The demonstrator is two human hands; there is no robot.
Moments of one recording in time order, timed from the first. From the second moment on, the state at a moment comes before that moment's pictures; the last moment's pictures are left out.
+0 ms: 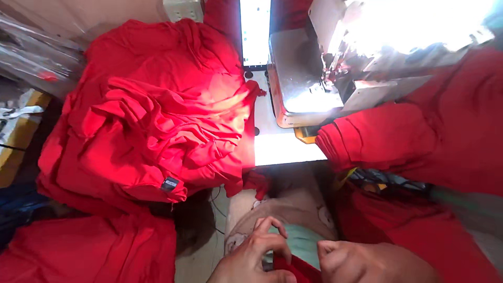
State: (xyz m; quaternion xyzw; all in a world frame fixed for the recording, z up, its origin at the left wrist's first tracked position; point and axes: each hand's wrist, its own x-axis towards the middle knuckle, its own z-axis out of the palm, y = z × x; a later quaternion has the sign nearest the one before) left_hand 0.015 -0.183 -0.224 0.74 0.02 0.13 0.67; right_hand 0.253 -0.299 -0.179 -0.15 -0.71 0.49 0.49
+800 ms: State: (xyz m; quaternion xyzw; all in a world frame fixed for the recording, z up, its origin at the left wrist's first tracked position) left_hand 0.016 -0.064 -0.167 0.85 0.47 0.24 0.09; right_hand 0.212 -0.092 -0.163 -0.61 -0.67 0.33 0.26
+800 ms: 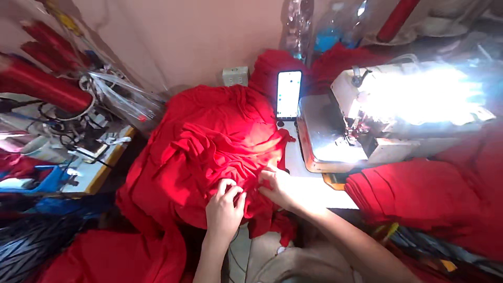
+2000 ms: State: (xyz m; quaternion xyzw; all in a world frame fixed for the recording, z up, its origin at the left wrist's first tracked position) left_hand 0.080 -0.092 -0.117 0.86 0.22 0.38 0.26; right_hand 0.301 -0.184 -0.151 -0.46 -0.66 0.11 0.58
